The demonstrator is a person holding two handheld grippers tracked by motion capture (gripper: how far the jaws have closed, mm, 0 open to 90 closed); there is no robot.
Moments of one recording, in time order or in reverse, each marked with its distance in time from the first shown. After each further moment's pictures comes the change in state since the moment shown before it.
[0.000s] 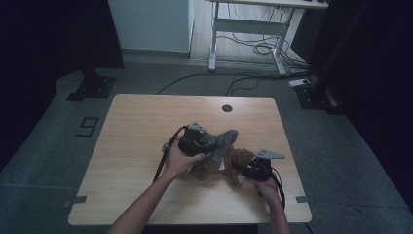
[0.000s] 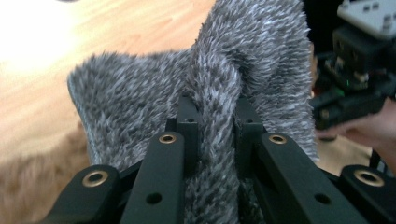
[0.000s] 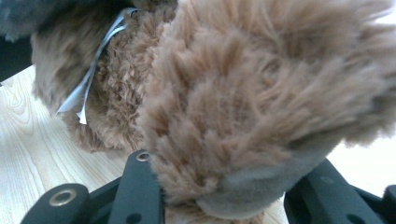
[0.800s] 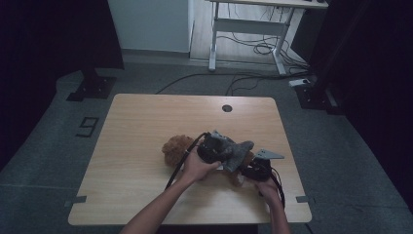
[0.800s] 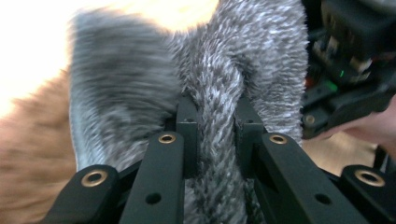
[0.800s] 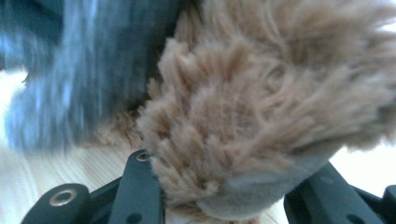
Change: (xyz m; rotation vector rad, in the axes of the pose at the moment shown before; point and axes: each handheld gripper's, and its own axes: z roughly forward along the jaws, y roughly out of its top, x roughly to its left) left arm -0.041 0.004 0.054 0.054 -0.005 0.084; right arm 0.000 0.000 0.000 0.025 -0.025 -0.031
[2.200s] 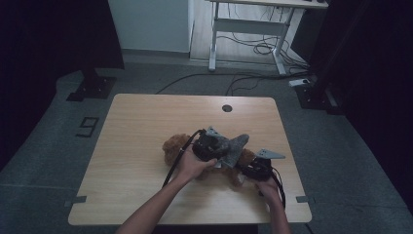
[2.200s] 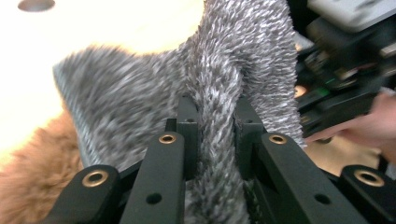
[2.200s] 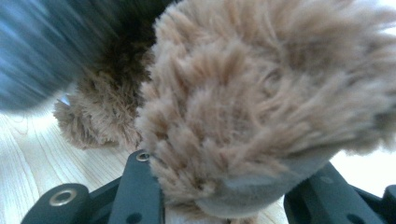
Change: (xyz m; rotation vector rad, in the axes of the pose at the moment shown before) left arm 0.014 0.004 -0.019 -0.019 0.030 -0.021; right arm -0.004 -0.001 0.000 -0.014 0.018 0.036
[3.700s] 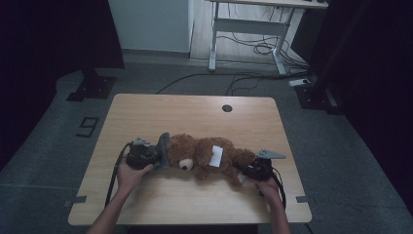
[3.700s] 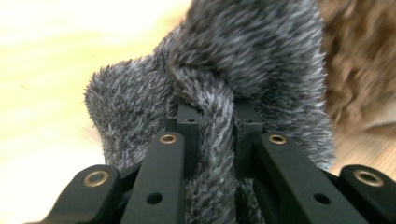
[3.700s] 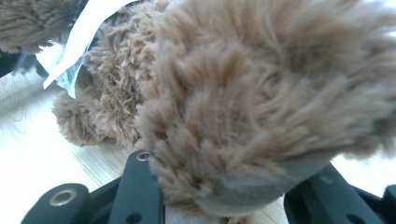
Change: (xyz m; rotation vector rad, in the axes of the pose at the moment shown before) left arm 0.121 -0.129 -0.111 -0.071 0.274 -0.262; right arm -0.002 -0.001 0.000 -0.003 -0.001 0.003
